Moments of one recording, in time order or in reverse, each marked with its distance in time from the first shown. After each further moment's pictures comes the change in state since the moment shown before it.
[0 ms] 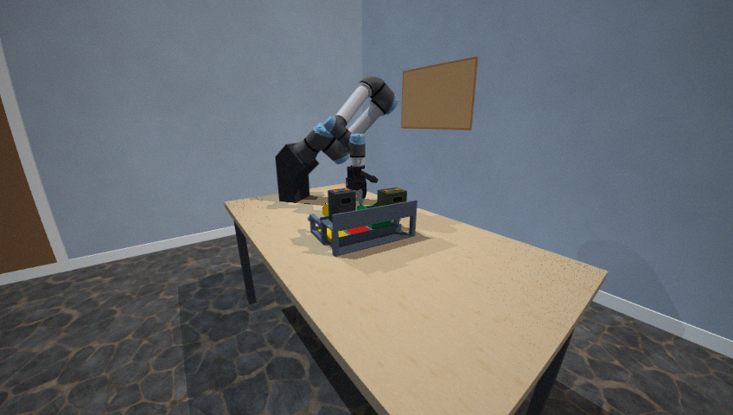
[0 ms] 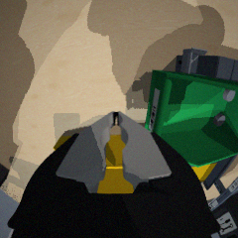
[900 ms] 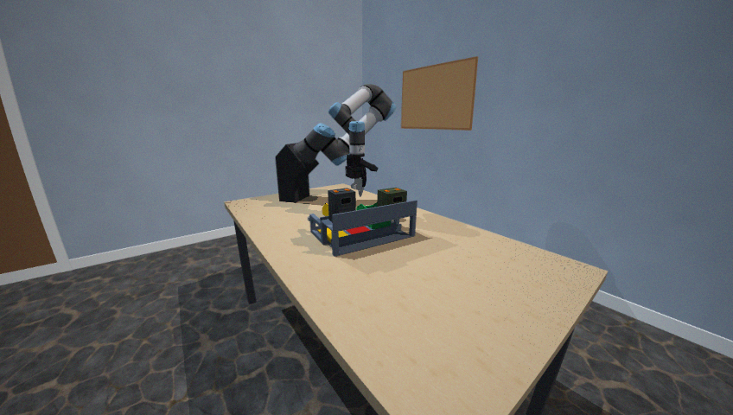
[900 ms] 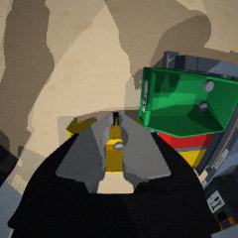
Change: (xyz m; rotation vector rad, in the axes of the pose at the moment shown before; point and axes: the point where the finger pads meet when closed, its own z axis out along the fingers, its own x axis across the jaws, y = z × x) arm -0.001 0.000 -0.059 0.004 0.002 0.000
